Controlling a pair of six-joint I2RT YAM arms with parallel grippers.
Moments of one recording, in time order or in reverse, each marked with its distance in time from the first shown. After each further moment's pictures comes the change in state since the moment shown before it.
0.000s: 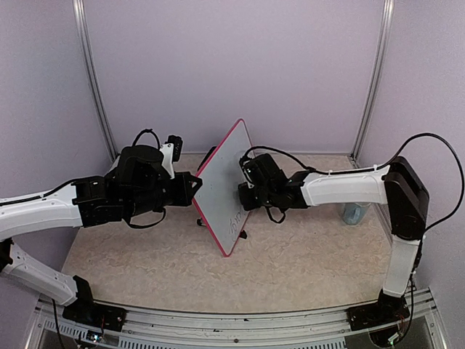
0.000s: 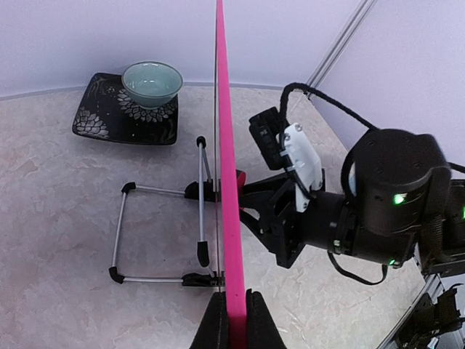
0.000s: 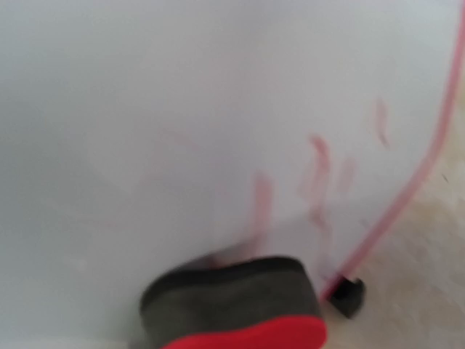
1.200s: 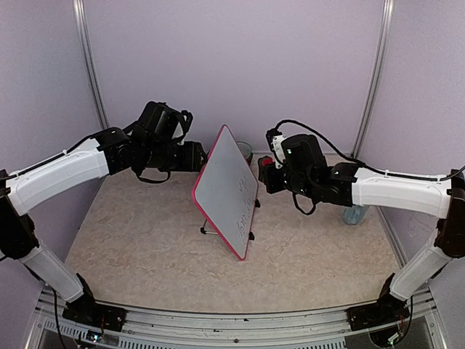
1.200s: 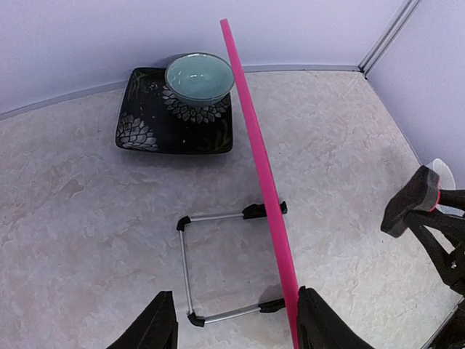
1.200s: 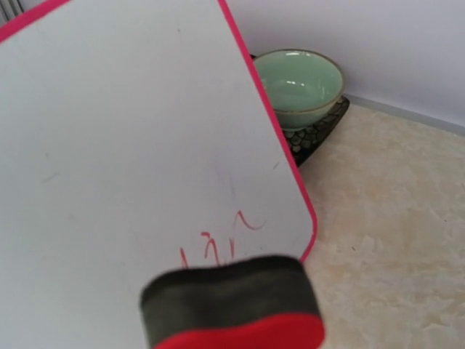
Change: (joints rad) left arm 0.211 0.278 0.438 -0.349 0.118 0.135; right arm -0.008 -0.396 -0.175 0.037 0.044 -0.058
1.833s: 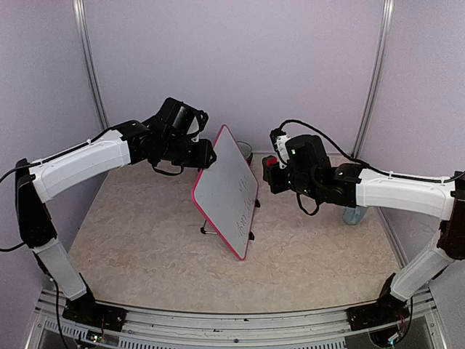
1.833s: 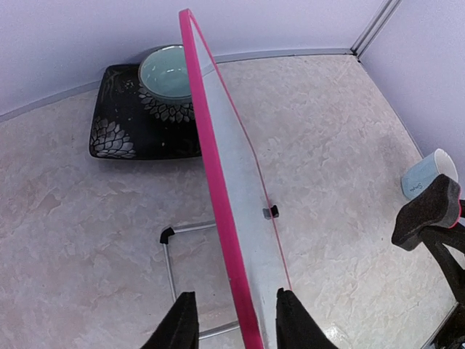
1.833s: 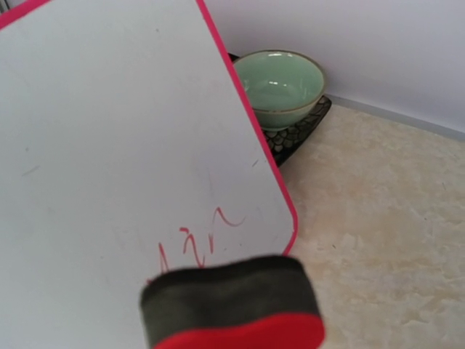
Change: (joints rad) left arm 0.036 0.171 0.158 -0.026 0.088 0.051; right arm -0.006 -0.031 -0.027 -0.003 0.023 -0.017
